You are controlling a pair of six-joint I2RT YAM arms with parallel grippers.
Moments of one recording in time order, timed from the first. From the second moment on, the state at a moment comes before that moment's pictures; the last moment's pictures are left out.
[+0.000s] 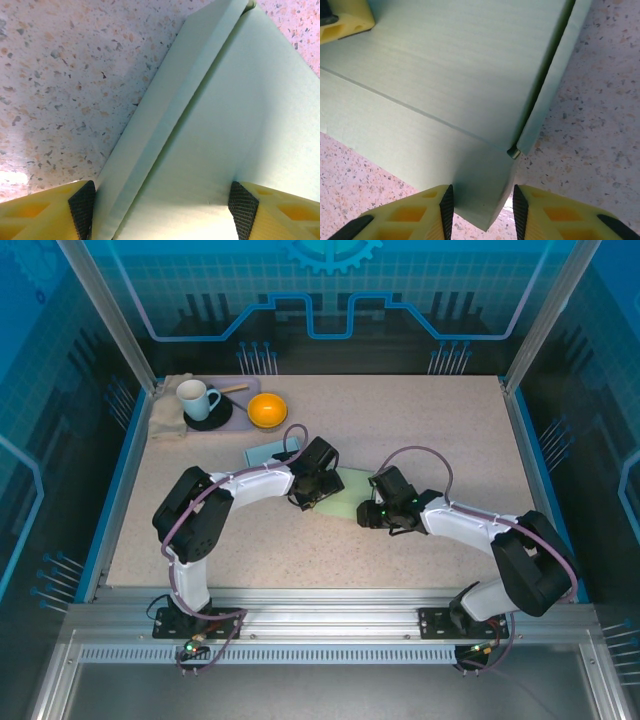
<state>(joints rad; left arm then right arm) -0.65 1.90 1.24 -0.49 0.03 -1.14 0.60 1.44 0.71 -0.31 -0.08 0.56</state>
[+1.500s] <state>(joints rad) -0.65 1.90 1.24 -0.48 0.03 -1.14 0.61 1.47 0.73 -0.33 -0.09 0.56</state>
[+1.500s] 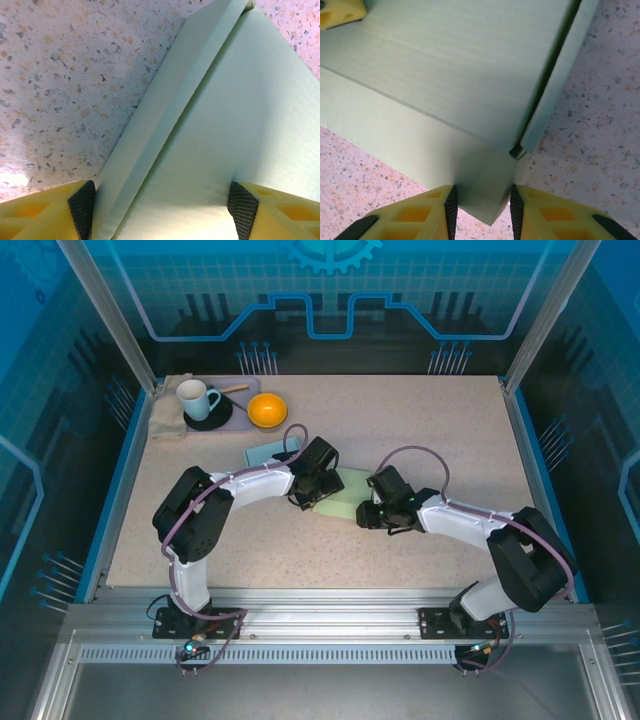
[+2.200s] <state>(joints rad) -0.65 1.90 1.24 -0.48 0.02 -1.14 0.61 1.46 0.75 -0.35 -0.09 0.54</state>
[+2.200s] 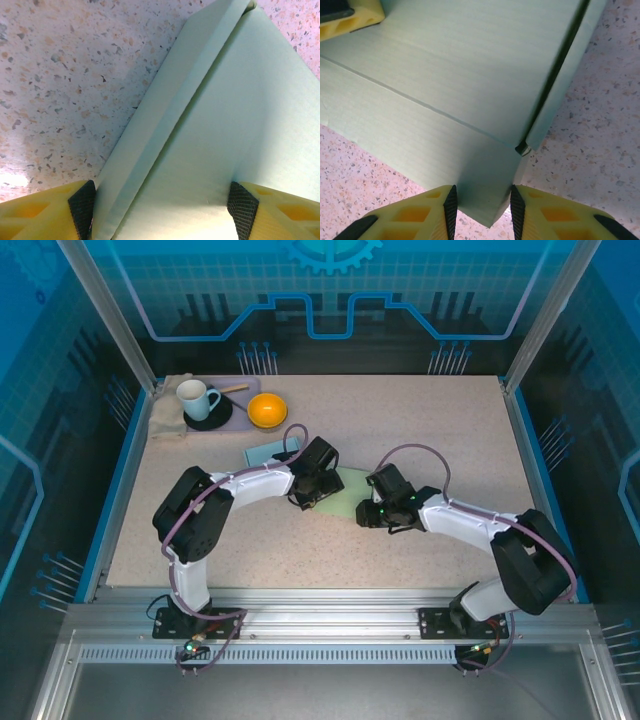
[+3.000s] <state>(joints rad) -0.65 1.91 1.24 -0.46 0.02 -1.14 0.61 1.50 0.69 -0.23 0.00 0.44</state>
